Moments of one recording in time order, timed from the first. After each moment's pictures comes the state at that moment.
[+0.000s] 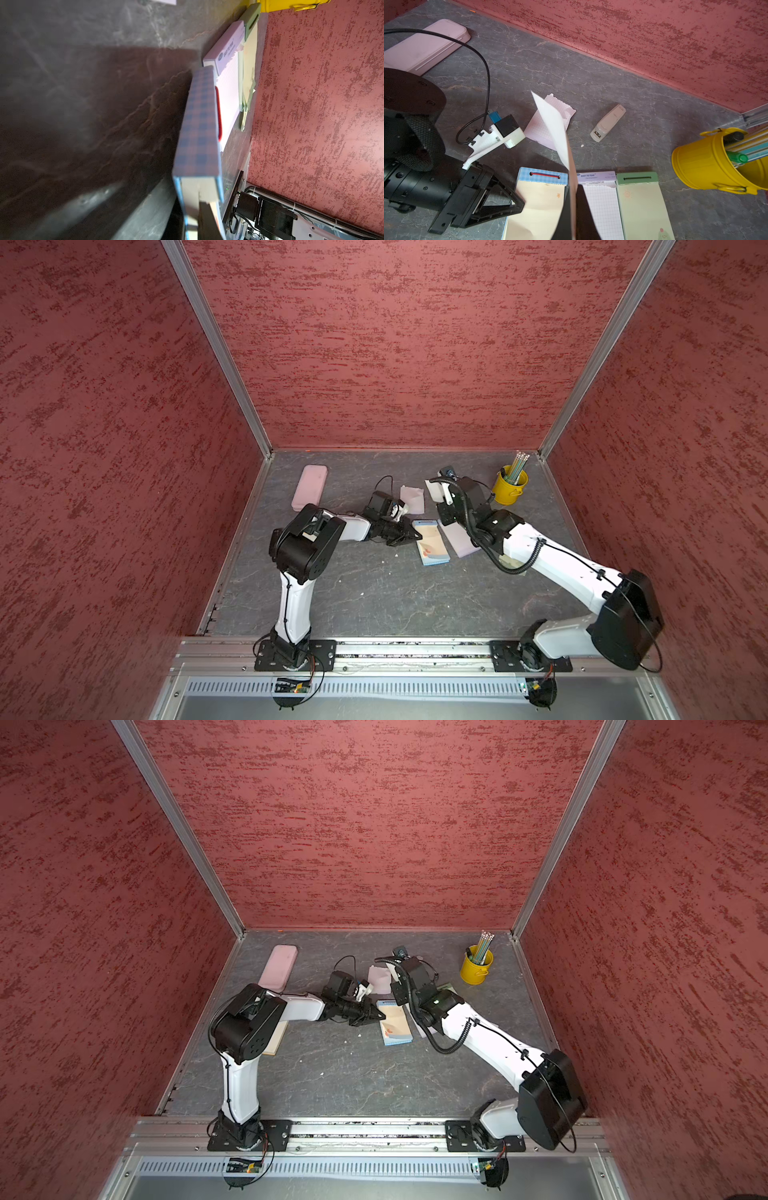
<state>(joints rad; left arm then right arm) -0.53 2.03 1.08 0.08 0.80 -0.78 0.64 1.40 1.08 -0.30 0.30 0.10</state>
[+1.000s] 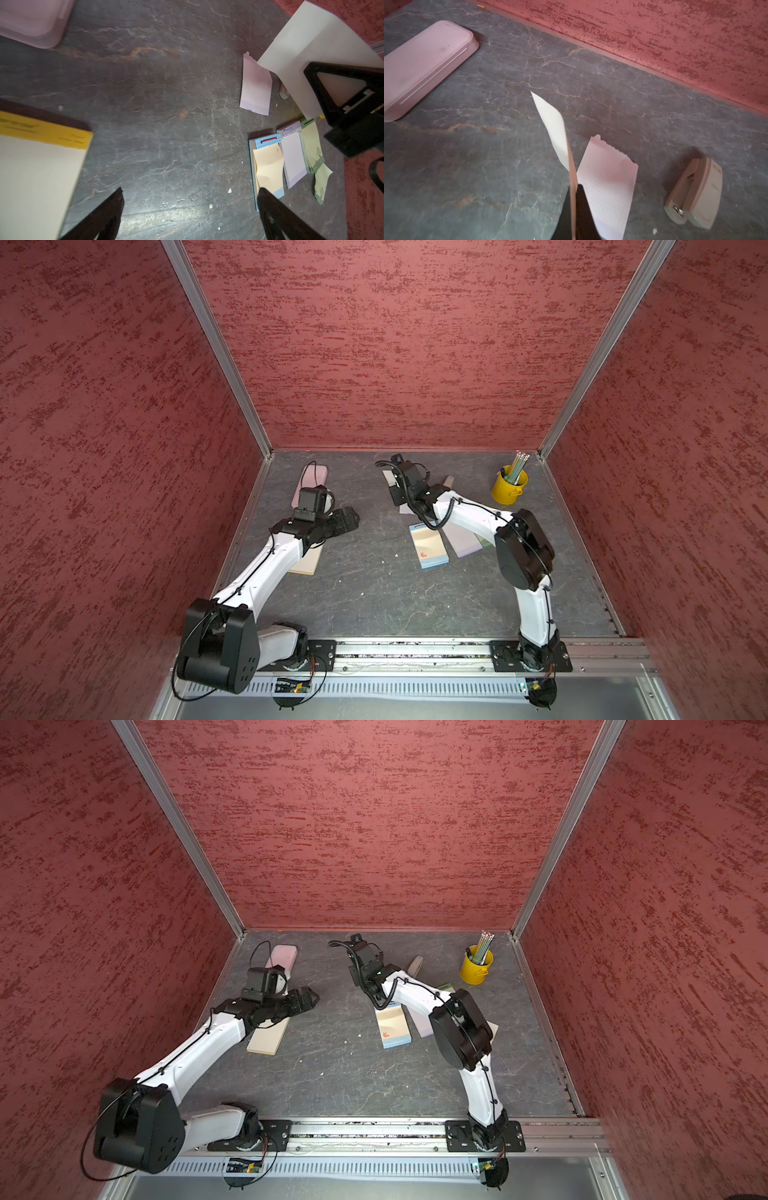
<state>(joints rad) -0.16 1.22 0.84 -0.48 0.20 -0.52 0.71 2.12 1.67 -0.25 0.33 0.15</state>
